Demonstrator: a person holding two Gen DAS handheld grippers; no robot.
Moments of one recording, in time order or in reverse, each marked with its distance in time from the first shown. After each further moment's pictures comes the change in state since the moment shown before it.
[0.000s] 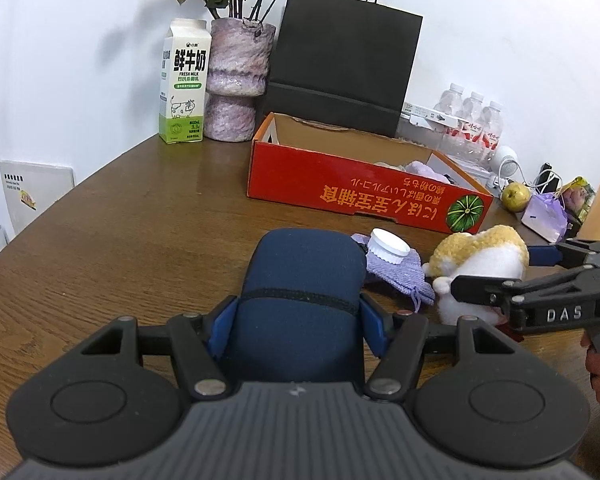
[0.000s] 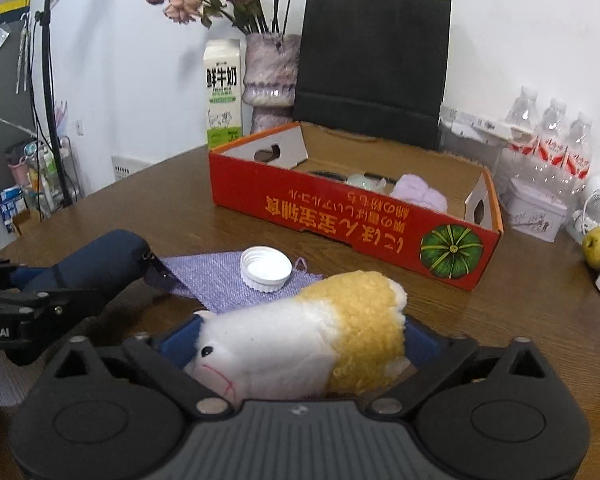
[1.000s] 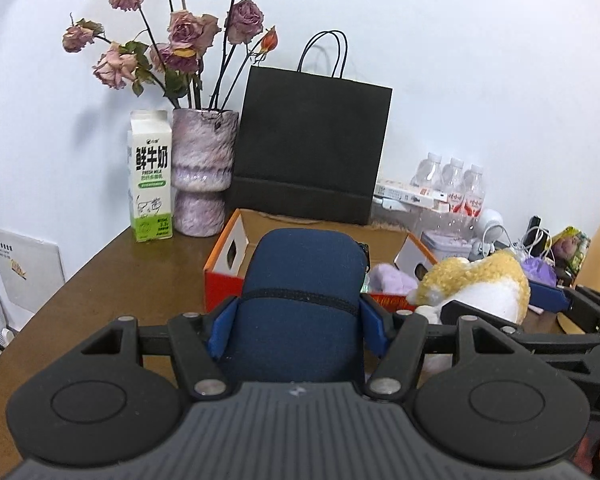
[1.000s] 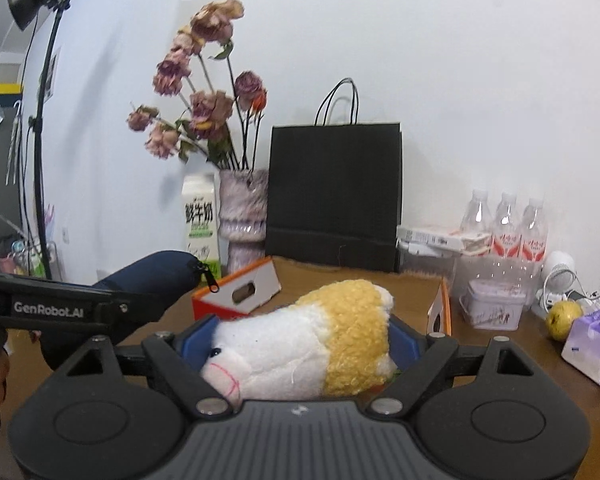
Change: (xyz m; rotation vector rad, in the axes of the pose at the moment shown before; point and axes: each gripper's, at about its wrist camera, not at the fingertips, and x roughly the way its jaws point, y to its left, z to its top) left arm 0.003 -0.053 0.092 0.042 -0.156 -0.011; right arm -0.050 -0.019 0.038 0.073 -0.358 -0.061
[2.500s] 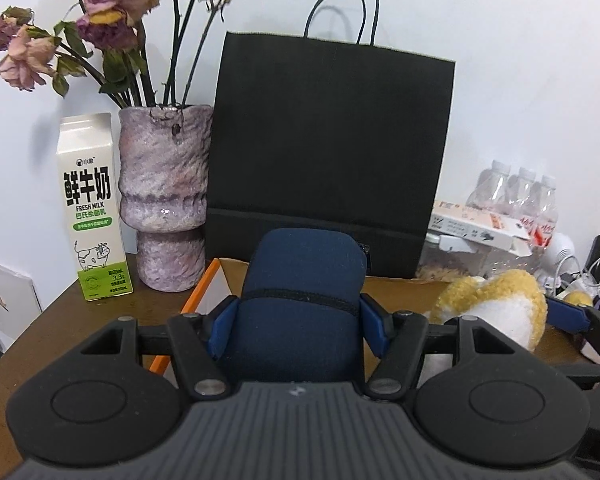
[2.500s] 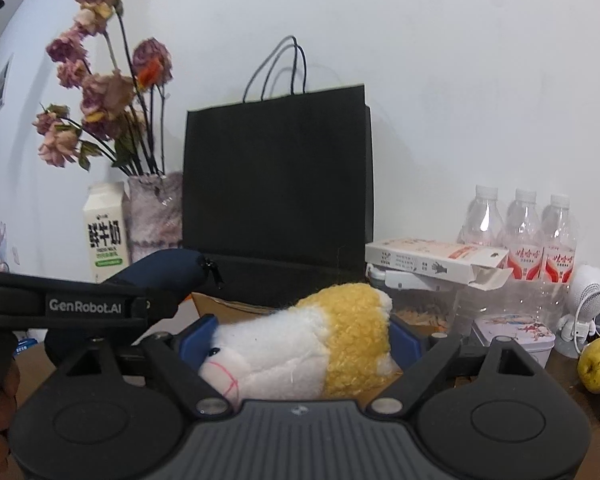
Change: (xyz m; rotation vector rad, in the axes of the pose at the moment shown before) left arm 0.197 -0.008 0.062 0.025 0.010 0.070; right arm 0.178 -0.067 0.029 0.040 -0.004 -0.080
